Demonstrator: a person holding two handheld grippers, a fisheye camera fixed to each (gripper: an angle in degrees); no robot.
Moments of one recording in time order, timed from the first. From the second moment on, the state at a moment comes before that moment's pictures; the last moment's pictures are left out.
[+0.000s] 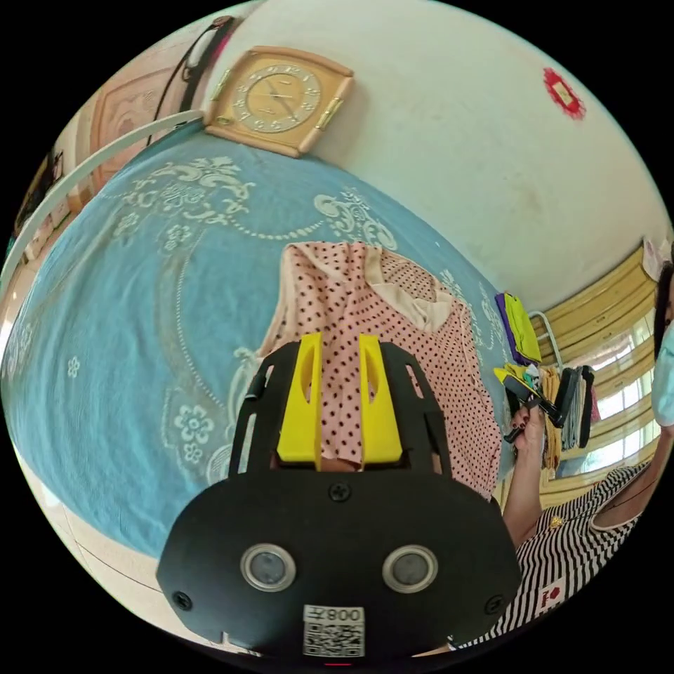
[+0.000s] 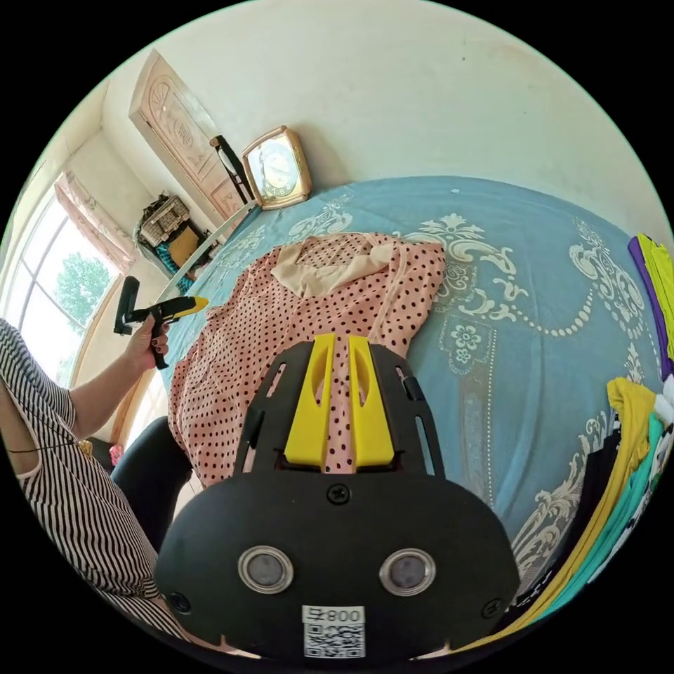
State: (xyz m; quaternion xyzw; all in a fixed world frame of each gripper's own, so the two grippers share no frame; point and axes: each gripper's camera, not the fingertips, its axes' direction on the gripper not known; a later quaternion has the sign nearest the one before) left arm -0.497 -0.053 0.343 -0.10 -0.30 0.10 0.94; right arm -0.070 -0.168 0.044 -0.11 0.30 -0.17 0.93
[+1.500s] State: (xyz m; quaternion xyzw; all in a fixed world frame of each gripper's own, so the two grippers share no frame) left arm -0.432 -0.071 0.188 -0.08 -0.14 0.14 0.98; right arm -0.266 -0.349 0.481 -0.36 0.24 -0.37 0.82
